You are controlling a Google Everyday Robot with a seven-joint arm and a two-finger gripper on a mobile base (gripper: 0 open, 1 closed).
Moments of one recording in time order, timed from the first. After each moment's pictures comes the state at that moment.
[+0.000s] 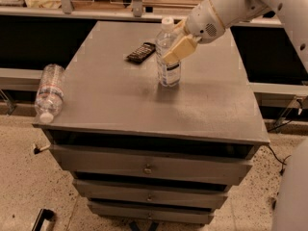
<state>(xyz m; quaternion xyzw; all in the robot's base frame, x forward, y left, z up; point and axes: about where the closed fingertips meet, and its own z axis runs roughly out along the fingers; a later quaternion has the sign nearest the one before) 0.631 -0.044 0.929 -0.64 0.65 0.26 0.33</state>
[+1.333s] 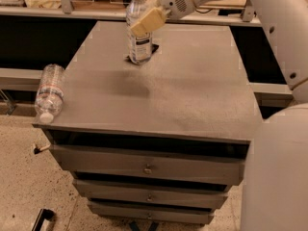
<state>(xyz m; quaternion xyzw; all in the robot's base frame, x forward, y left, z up) 0.668 0.033 0.990 -0.60 0.63 0.29 0.39</state>
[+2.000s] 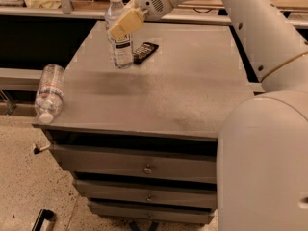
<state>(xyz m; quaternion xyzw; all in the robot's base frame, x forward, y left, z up) 0.663 0.086 0.981 -0.61 0.63 0.34 0.34</state>
